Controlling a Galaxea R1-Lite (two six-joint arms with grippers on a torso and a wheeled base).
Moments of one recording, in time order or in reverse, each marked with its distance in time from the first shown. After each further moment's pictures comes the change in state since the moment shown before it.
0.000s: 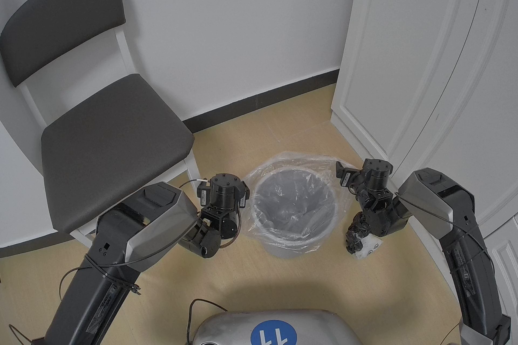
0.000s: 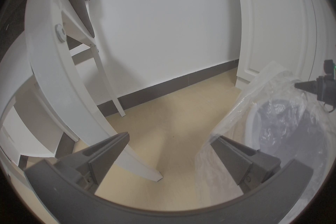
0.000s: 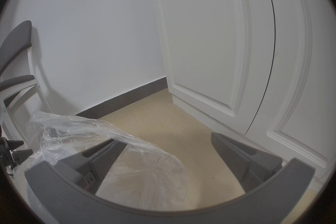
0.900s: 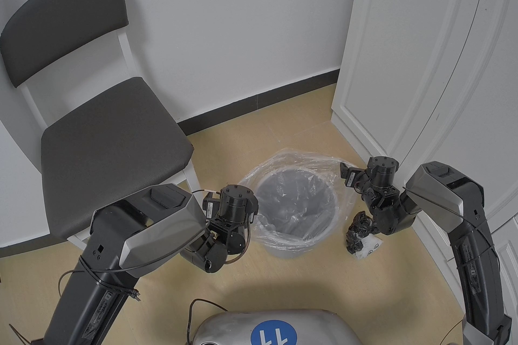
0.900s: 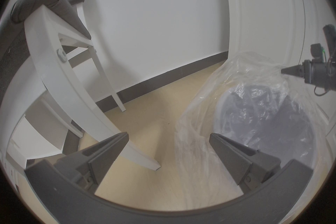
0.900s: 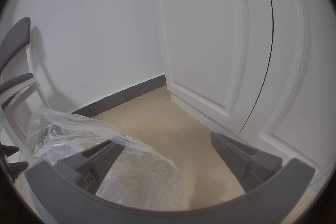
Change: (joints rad) left arm -0.113 -0.109 0.222 -0.018 0.009 -0.024; right arm -0.010 -0.080 0.111 0.013 0.012 -0.014
